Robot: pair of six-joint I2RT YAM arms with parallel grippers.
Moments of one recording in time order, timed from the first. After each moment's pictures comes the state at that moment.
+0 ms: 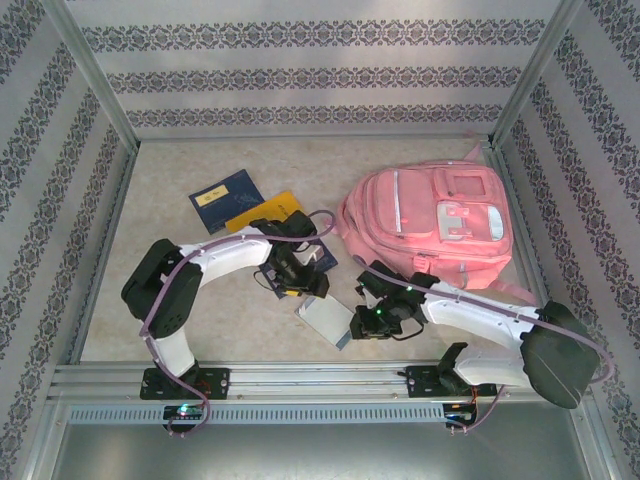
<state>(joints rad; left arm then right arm) -0.68 1.77 1.15 -0.78 0.47 -0.42 0.83 1.20 0.57 -0.65 -0.42 0.80</state>
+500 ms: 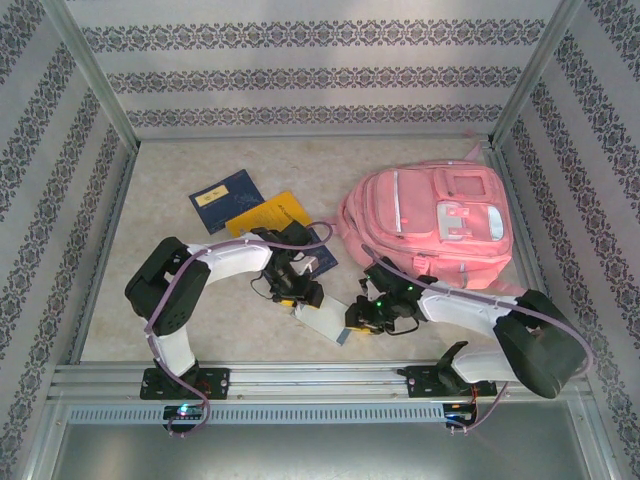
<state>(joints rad) -0.68 1.79 1.06 -0.73 0.50 -0.42 0.69 1.31 0.48 -0.36 -0.52 0.89</state>
